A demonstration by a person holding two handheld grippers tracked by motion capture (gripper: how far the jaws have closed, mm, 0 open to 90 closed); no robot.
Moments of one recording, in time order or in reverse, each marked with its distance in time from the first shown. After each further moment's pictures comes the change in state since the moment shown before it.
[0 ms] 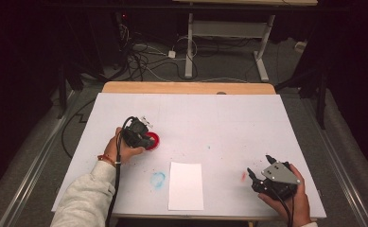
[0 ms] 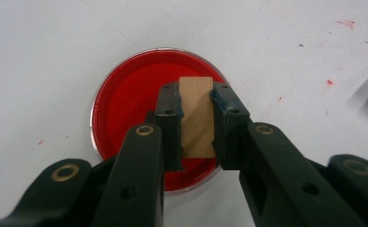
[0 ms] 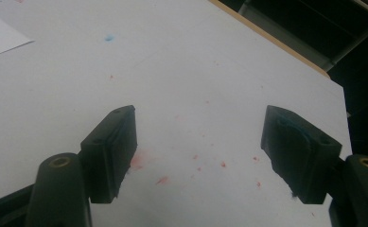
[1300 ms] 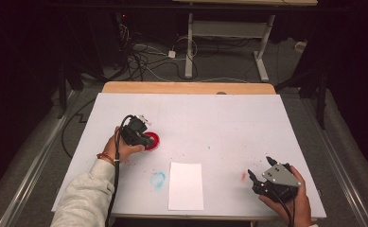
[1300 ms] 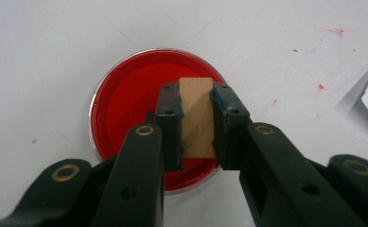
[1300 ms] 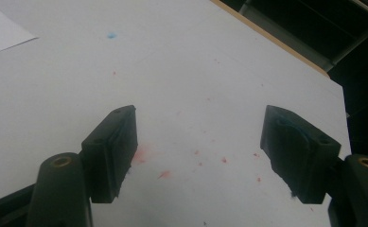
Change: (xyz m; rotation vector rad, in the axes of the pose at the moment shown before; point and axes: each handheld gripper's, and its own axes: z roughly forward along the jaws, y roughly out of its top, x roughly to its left) left arm 0.009 0.000 -0.001 -0.004 -0.061 -0.037; right arm 0.001 -0.003 -0.004 0.001 -0.001 -0.006
